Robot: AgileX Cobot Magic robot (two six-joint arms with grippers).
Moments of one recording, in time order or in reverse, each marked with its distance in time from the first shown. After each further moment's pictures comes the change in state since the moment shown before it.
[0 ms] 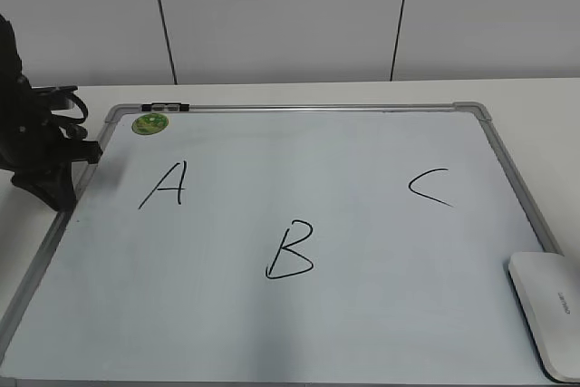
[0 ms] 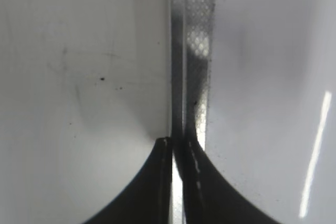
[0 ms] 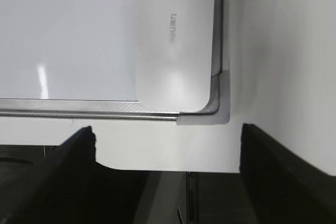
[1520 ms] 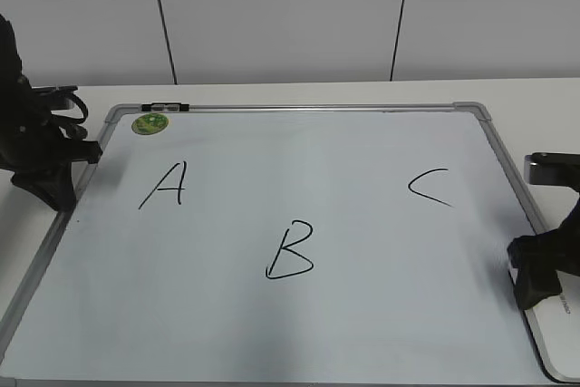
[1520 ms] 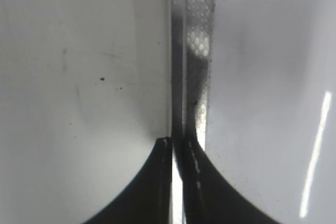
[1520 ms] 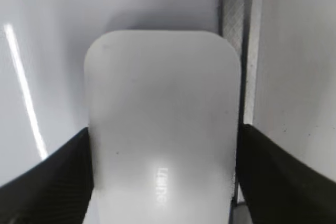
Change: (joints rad) left arm 0.000 0.000 0.000 0.000 0.000 0.000; right arm 0.036 0.638 -0.159 -0.079 -0.266 0.075
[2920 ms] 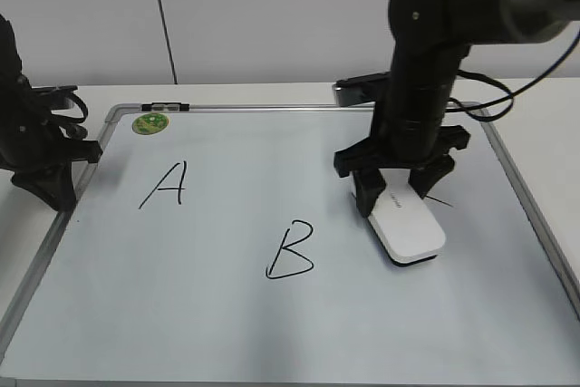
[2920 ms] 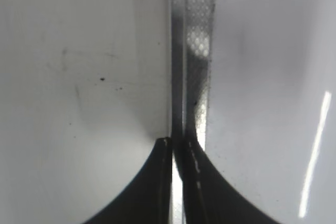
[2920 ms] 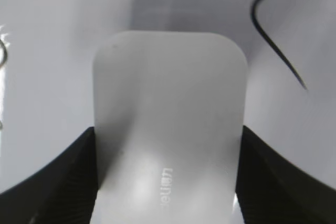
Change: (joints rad) left arm 0.000 0.000 0.000 -0.004 0.000 0.000; right arm 0.320 0.391 -0.752 -0.010 0.401 -0.006
